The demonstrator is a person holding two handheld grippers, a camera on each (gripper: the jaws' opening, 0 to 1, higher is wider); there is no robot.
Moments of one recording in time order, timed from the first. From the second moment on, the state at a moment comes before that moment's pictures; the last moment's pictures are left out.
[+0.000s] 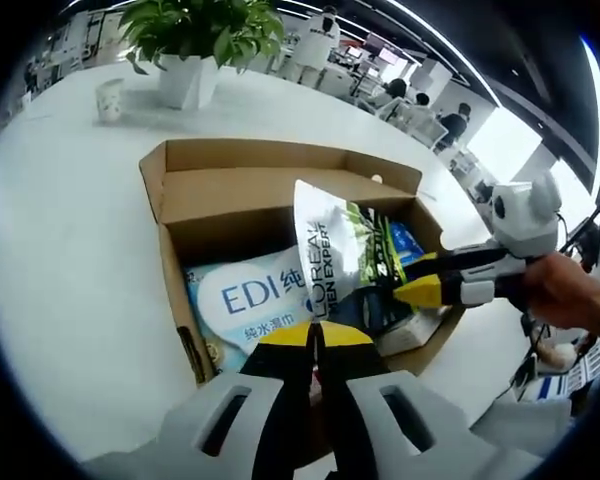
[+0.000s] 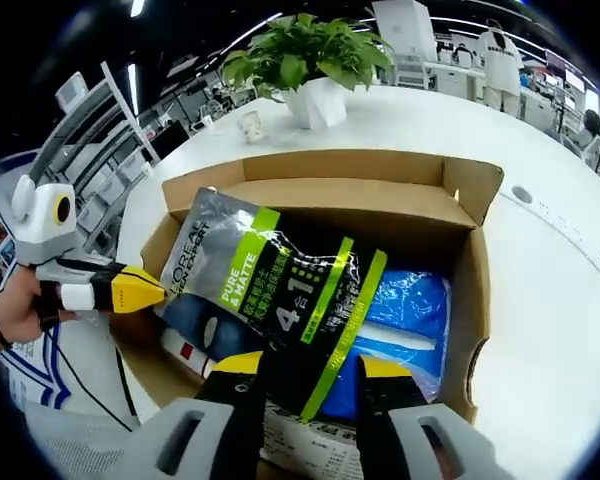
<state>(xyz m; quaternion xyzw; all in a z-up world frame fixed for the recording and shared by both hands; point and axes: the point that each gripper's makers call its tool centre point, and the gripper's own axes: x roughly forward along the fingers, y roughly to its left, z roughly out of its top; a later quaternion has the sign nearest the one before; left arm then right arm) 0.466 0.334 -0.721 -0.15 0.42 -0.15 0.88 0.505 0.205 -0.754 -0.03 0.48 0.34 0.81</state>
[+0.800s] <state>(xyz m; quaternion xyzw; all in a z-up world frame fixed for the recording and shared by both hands) 0.470 0.331 -0.726 -0.21 0.42 -0.18 0.87 0.517 0.194 -0.751 0.09 0.47 0.30 0.82</state>
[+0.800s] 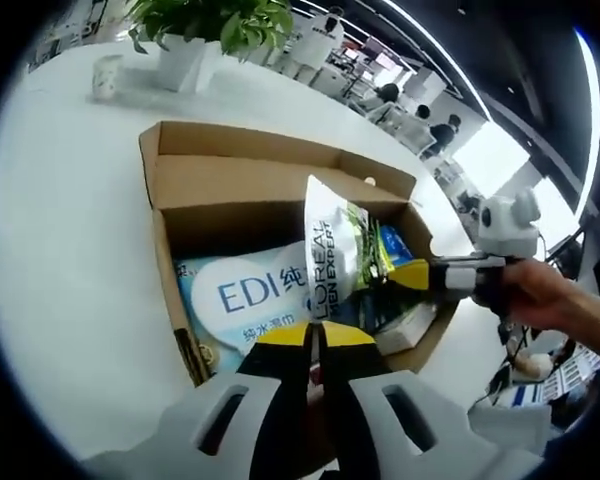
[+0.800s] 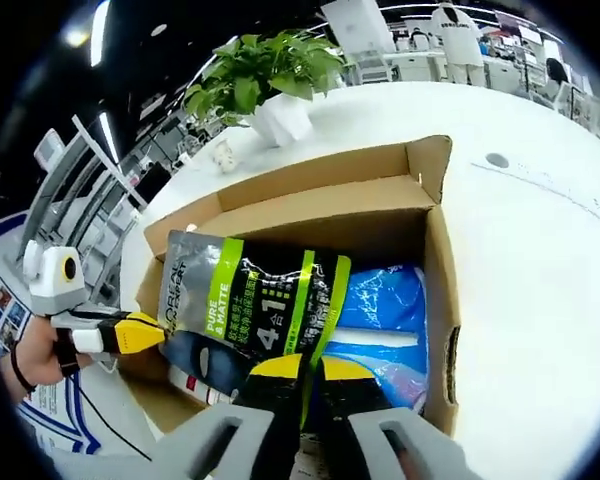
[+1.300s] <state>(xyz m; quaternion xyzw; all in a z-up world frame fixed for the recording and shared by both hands) 0.473 0.322 -0.724 -0.22 0.41 -0.19 0.86 0.515 0.198 -0.752 0.09 0.47 0.31 0.82</state>
